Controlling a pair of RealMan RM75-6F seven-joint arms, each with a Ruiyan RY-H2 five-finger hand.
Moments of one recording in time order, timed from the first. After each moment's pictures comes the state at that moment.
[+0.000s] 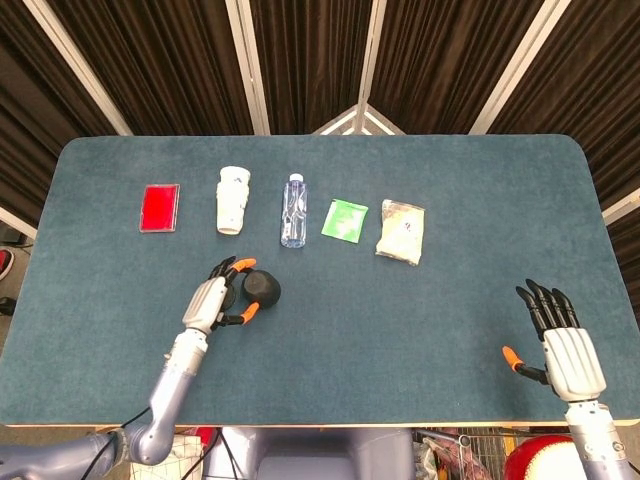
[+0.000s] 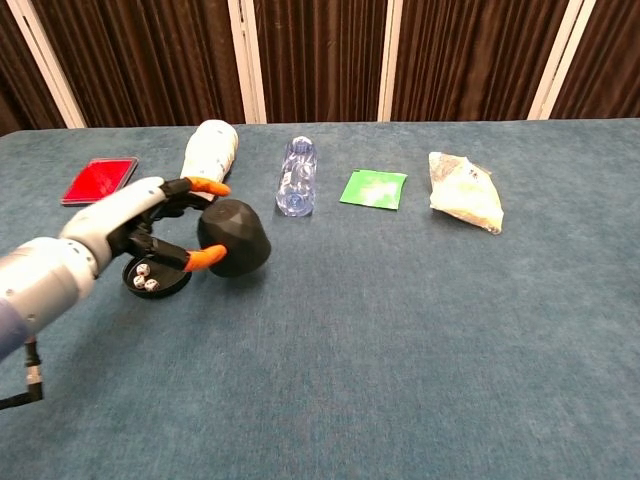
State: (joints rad) left arm -0.53 -1.81 -0.25 -1.42 1.16 1.08 -0.06; right arm 0.12 -1.21 0.03 -1.53 -1.61 1.51 0.15
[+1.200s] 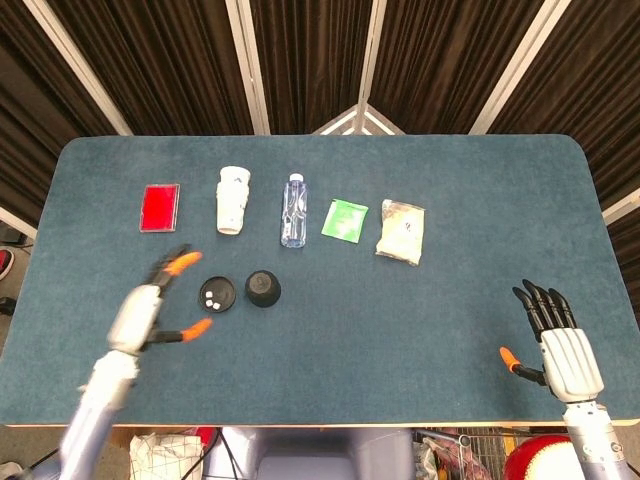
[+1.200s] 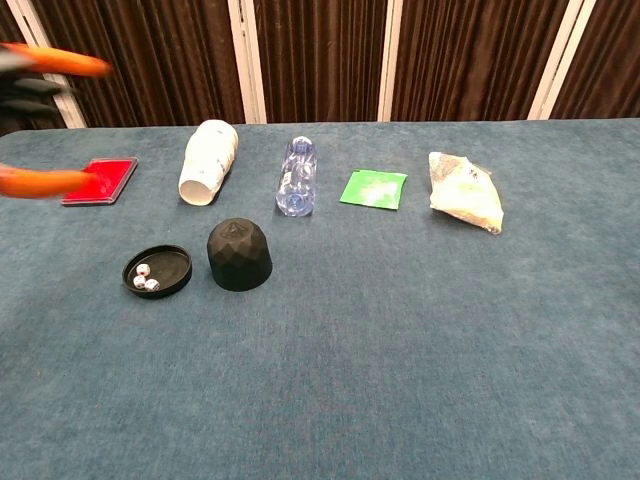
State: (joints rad) left arm -0.30 -1.34 -0.11 -1.88 1.47 1.37 -0.14; right arm 0.12 -1.21 0.03 -1.54 -1.62 1.52 0.15
